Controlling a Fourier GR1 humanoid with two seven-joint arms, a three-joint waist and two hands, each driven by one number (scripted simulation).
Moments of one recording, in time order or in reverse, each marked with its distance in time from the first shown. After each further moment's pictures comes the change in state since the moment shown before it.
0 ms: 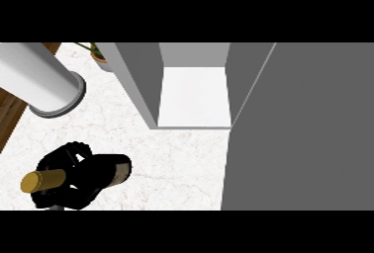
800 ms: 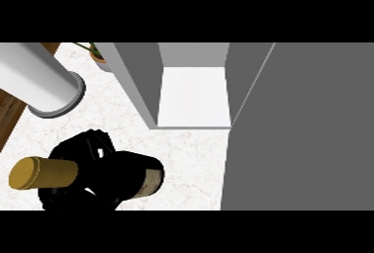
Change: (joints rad) left arm 0.040 -0.112 -0.224 -0.544 -0.020 0.142 0.474; right arm -0.015 0.015 0.023 0.007 0.005 -0.005 0.008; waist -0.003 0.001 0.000
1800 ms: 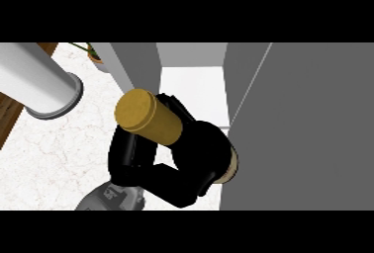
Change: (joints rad) left arm -0.414 -0.035 -0.373 0.021 -0.050 0.537 0.271; right arm 0.038 0.007 -0.041 0.002 -0.023 0.032 -0.033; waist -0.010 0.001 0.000
